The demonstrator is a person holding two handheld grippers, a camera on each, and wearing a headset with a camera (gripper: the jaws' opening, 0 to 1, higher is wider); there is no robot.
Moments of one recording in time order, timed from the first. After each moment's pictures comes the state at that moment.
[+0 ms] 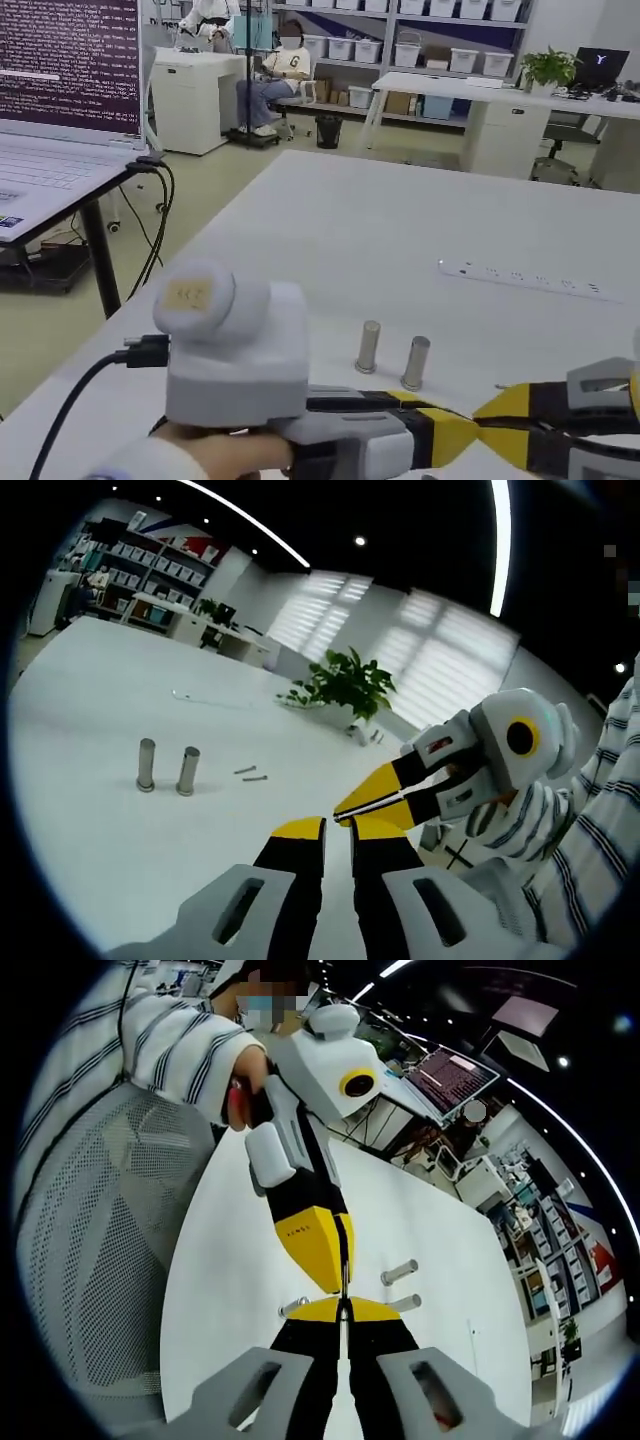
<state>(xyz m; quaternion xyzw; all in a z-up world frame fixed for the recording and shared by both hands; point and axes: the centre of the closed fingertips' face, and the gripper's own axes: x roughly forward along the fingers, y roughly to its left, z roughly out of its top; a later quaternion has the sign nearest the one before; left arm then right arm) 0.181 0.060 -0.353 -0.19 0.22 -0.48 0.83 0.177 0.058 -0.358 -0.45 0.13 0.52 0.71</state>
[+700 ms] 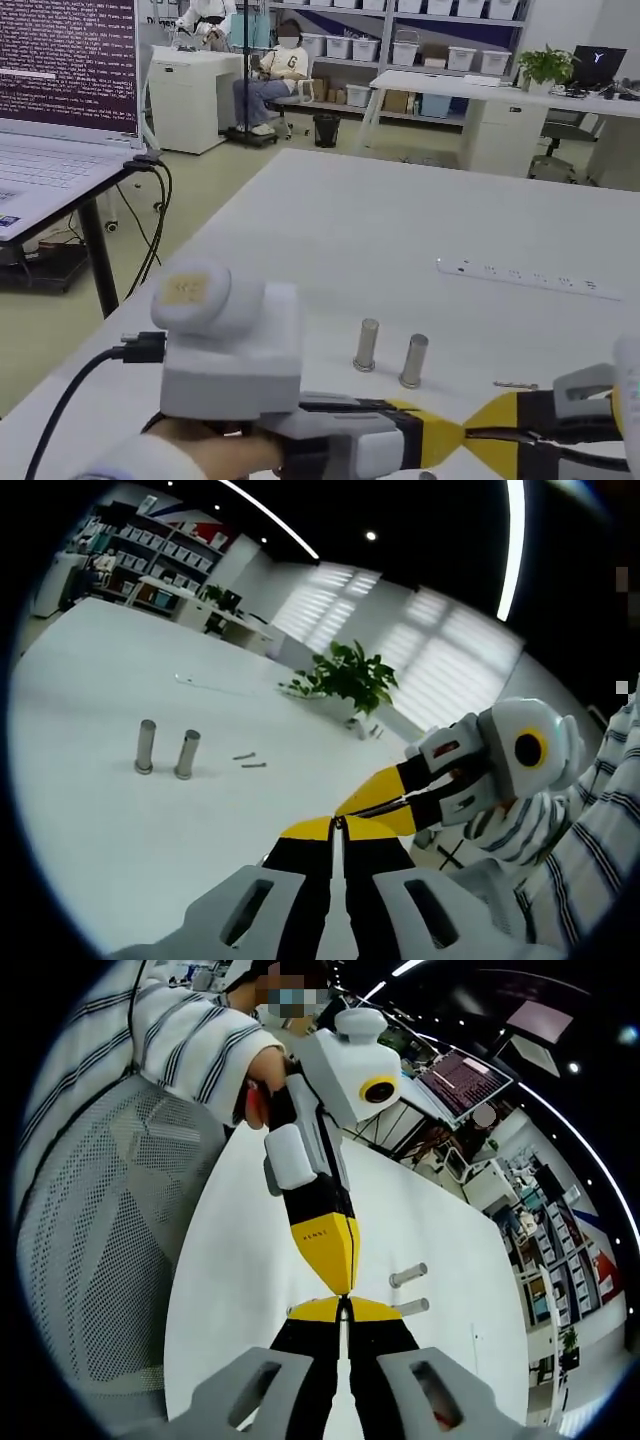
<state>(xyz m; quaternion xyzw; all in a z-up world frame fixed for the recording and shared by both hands) 0.176 0.061 -0.358 -0.21 0.25 -0.47 0.82 0.169 0.063 -0.363 -0.47 0.13 0.53 0.70</state>
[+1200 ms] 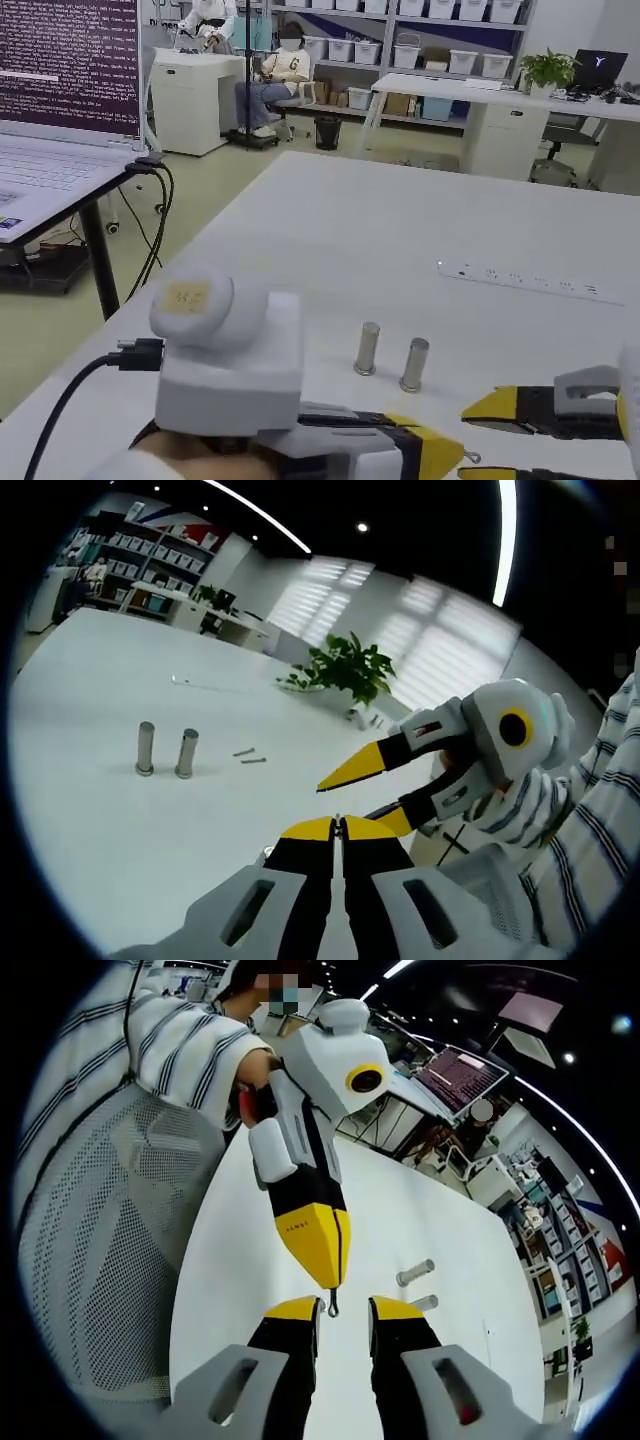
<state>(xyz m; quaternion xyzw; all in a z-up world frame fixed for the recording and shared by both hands) 0.167 0.061 -0.362 -0.17 0.25 -0.48 0.82 0.172 0.060 -0.370 -0.44 0.14 0.54 0.71</state>
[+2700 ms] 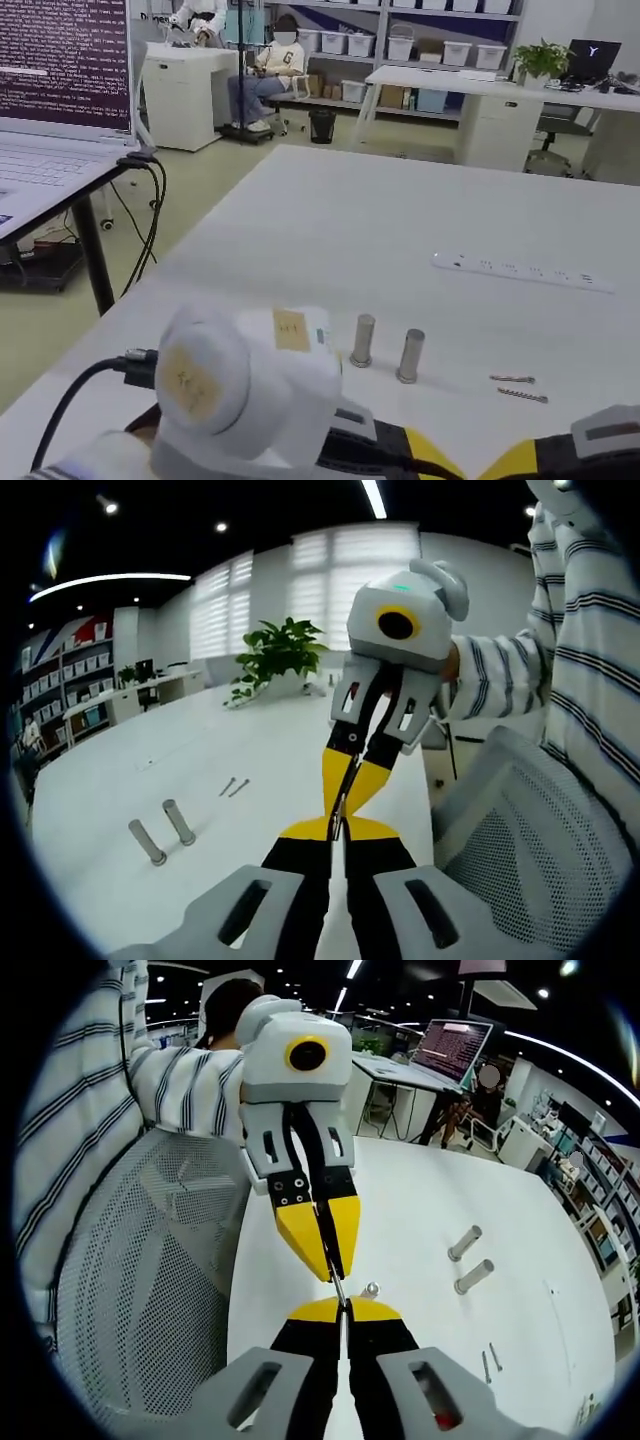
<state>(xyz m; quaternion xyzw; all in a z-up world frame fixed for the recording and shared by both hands) 0.147 0.048 -0.373 0.09 0.15 -0.58 0.79 0.146 0.048 -0.388 -0.32 0.23 0.59 0.71</state>
